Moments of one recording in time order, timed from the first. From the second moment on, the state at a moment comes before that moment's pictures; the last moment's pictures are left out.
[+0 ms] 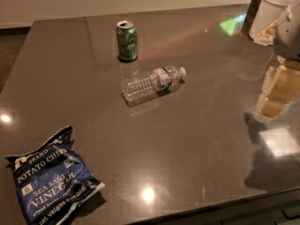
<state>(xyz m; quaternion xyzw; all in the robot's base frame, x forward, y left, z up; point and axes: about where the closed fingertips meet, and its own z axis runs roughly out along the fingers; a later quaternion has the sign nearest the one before) 0.438 -0.217 0.976 -0.60 0.78 -0.03 0.16</state>
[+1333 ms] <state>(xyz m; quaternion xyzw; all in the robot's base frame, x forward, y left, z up) 0.448 -0.124 0.982 -0.65 0.72 0.07 0.25</state>
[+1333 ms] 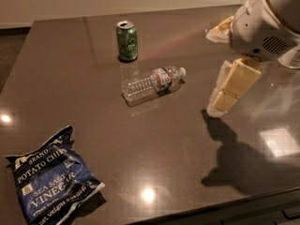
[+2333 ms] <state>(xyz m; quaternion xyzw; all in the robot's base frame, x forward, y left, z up) 0.416 -0.019 0.944 -0.71 0.64 0.11 0.27</state>
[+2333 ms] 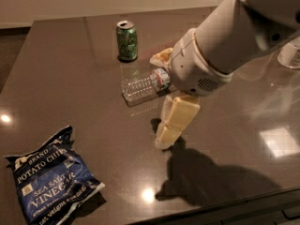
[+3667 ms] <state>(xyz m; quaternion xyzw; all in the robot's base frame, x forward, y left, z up) 0.358 0.062 0.882 -0.76 0.59 0.17 0.23</state>
